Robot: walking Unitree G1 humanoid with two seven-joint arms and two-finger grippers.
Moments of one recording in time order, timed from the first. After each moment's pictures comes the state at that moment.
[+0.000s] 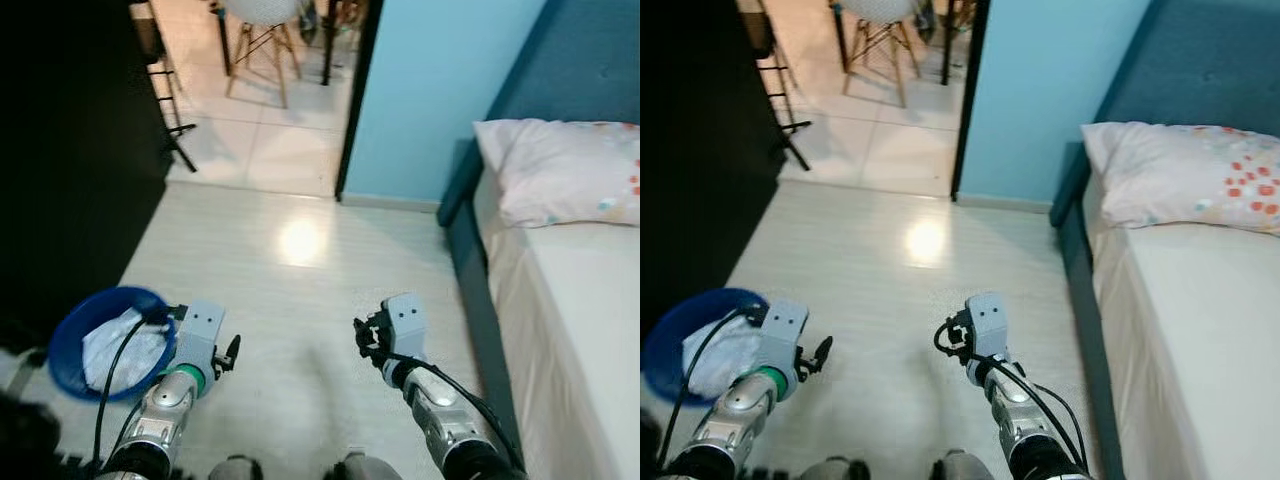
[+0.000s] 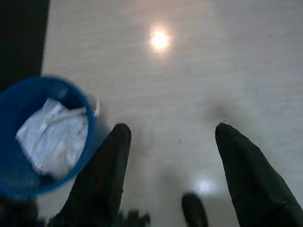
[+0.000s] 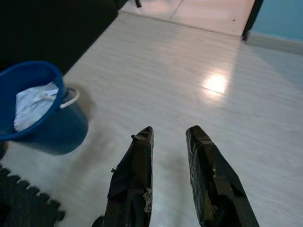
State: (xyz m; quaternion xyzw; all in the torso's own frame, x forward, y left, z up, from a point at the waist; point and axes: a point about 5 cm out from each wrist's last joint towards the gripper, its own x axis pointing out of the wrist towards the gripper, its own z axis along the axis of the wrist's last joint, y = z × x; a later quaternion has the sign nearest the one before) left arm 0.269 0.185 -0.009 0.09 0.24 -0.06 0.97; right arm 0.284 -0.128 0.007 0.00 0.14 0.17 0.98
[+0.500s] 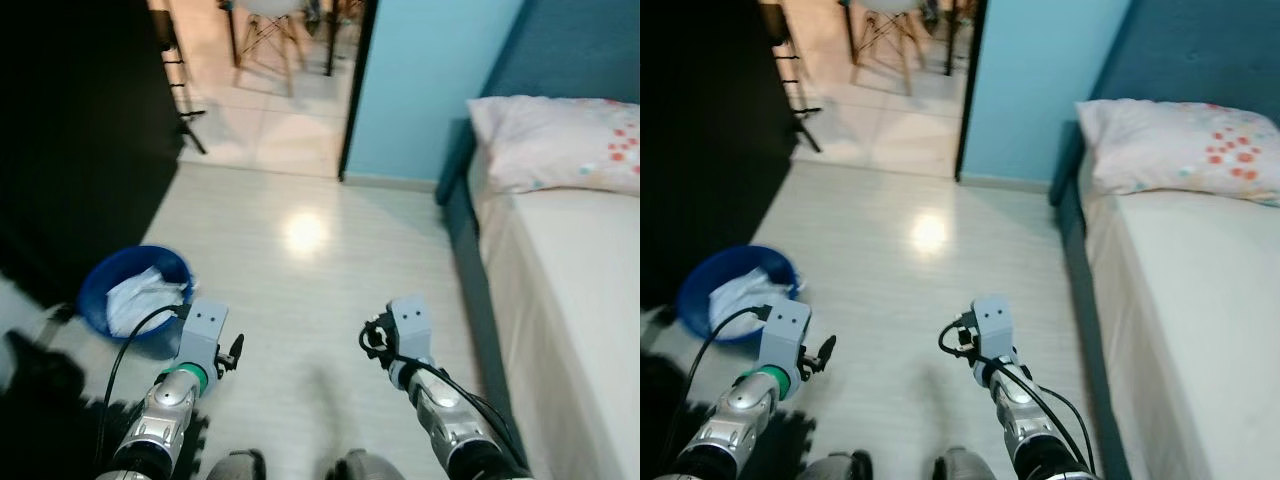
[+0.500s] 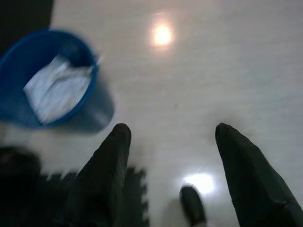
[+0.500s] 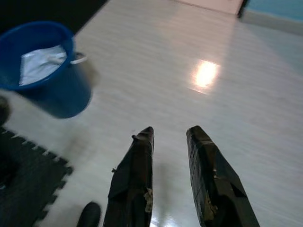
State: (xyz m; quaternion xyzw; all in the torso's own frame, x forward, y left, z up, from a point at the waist) left arm 0.271 0.184 -0.008 0.09 0.24 -0.06 0.97; right arm 0.286 -0.135 0.004 -0.02 0.16 0.13 0.98
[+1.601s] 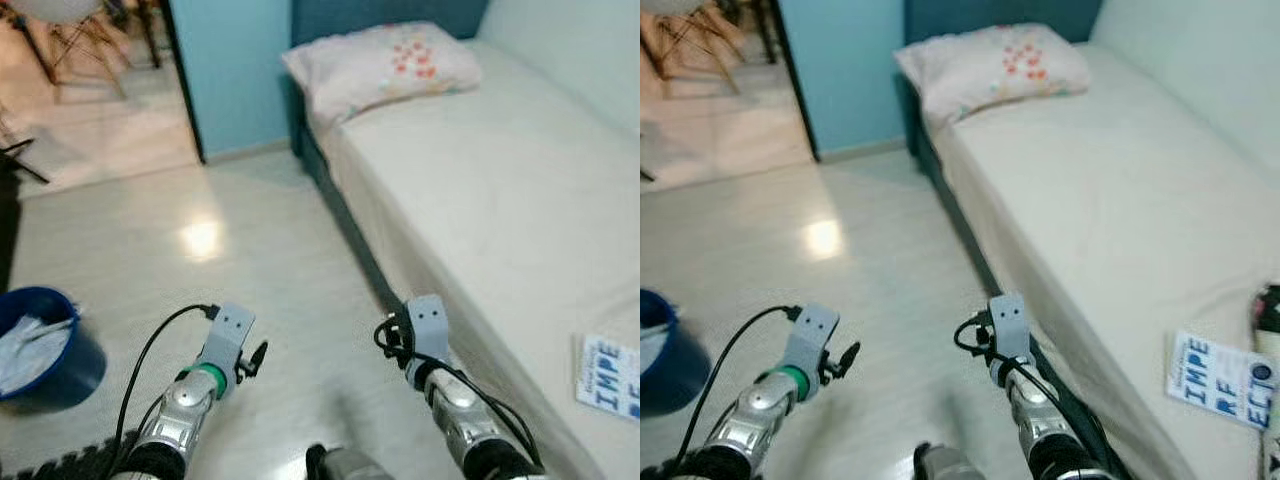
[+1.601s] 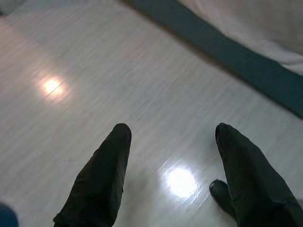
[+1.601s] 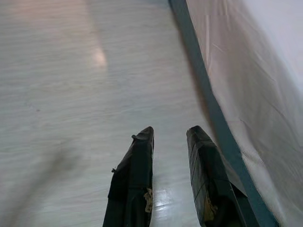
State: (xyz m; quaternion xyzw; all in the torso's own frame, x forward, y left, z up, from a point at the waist) left arm 0.277 0.163 0.000 0.13 0.21 -0.14 0.96; right arm 0.279 -0.147 -0.004 -0.01 0.18 0.10 0.98
